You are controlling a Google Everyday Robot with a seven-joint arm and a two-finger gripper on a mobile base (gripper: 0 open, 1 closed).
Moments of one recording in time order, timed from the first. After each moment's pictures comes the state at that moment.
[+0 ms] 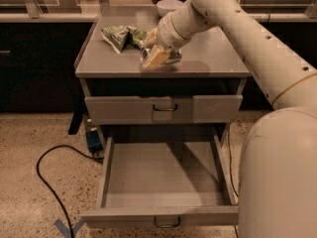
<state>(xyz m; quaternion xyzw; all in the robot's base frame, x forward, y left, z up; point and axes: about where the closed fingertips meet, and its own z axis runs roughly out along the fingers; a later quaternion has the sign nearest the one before) 0.748 0.024 0.875 -0.74 0.54 0.07 0.39</state>
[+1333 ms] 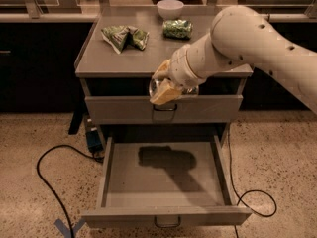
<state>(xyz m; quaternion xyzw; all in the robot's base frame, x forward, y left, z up) 0.605 -0.006 0.860 -0.69 0.61 0.07 0.38</state>
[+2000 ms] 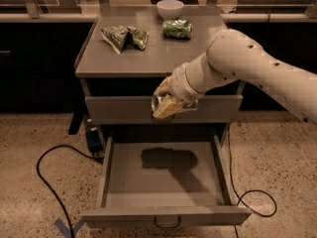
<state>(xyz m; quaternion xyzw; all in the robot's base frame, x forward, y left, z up) 0.604 -0.011 0.803 -0.71 0.61 0.08 0.36</state>
